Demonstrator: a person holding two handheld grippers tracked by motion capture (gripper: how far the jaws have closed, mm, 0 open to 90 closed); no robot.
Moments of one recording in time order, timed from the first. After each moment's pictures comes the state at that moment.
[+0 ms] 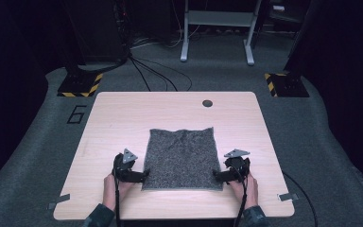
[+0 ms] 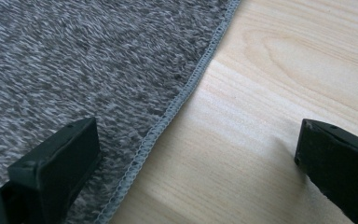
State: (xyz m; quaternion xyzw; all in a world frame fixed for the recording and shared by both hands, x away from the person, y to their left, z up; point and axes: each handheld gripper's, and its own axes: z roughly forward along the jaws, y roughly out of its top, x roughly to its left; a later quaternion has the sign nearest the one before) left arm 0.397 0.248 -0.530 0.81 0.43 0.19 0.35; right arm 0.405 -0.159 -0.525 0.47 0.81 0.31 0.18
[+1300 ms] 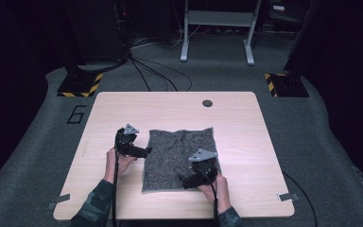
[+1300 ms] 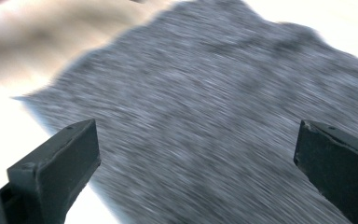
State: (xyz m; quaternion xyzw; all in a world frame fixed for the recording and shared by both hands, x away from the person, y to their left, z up) left arm 0.478 0.248 -0.489 0.81 0.42 0.15 0.37; right arm 0.375 -0.043 -0.476 0.34 0.84 0.39 0.15
